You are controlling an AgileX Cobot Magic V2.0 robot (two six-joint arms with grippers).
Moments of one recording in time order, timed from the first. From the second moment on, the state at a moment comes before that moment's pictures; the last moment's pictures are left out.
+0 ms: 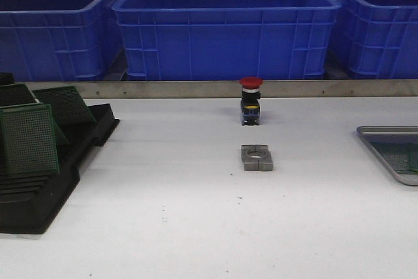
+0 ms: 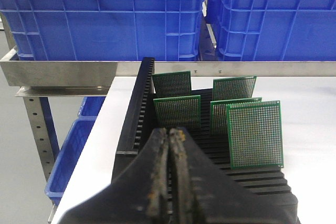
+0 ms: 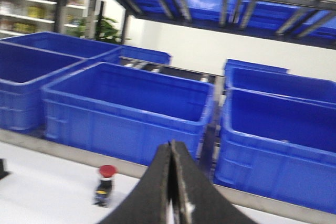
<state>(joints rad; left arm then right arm) -0.03 0.00 -0.01 0.01 0.18 -0.07 -0.06 -0.01 -0.25 1.02 0.24 -1.06</state>
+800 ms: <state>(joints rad) -0.03 0.00 -0.01 0.01 0.17 -0.07 -0.03 -0.01 0.03 -0.06 0.13 0.06</state>
